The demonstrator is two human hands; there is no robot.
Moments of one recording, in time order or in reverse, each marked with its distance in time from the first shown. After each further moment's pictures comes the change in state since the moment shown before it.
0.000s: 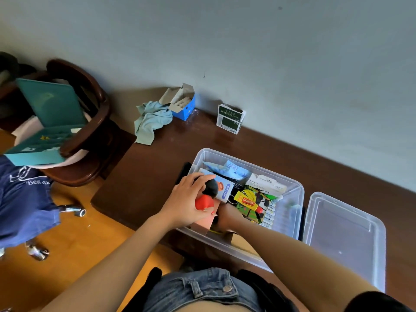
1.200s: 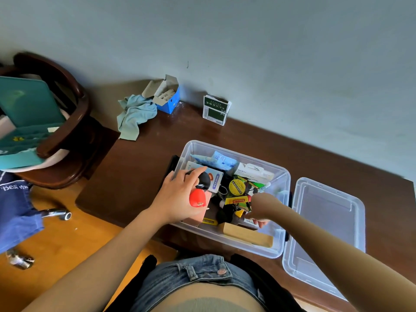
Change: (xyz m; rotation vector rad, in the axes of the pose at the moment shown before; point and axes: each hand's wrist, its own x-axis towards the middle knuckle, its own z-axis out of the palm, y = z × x) left_hand -0.001 0.002 0.001 0.129 -0.012 0.052; right_hand -0.057 0.081 -0.043 -0.141 -0.131 0.257
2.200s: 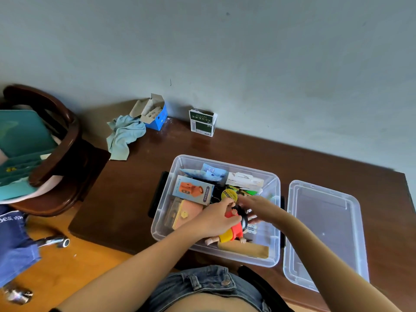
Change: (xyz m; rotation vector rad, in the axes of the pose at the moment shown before) left_hand 0.038 0.088 0.039 -0.291 -0.494 -0.161; right_hand -0.026 0.011 -0.013 1.034 0.010 -0.037
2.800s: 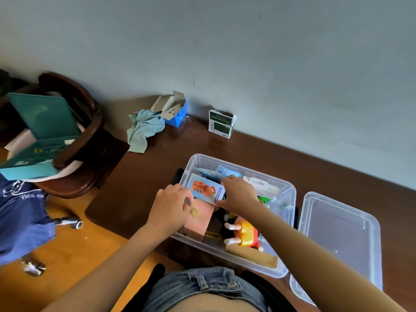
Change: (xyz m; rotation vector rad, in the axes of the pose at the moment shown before) left_hand -0.061 -0.064 -0.054 0.362 0.649 -0.043; right_hand 0.035 -0.071 0.049 -0.929 0.358 -0.394
